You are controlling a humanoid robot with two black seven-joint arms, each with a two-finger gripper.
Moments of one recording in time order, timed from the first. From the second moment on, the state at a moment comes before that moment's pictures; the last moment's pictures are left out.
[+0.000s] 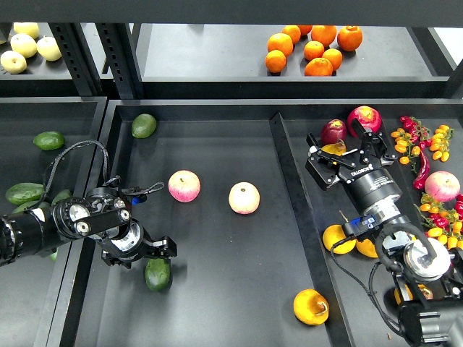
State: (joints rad) left arm -0.90 0.13 0.20 -0.63 0.68 -0.49 0.49; right arm 0.18 0.01 1.41 1.23 0.25 0.23 -0.28
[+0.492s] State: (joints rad) left arm -0.85 0.09 0.09 -0.51 0.56 -0.49 0.49; right arm 0.16 0.01 1.42 1.24 0.25 0.23 -0.28
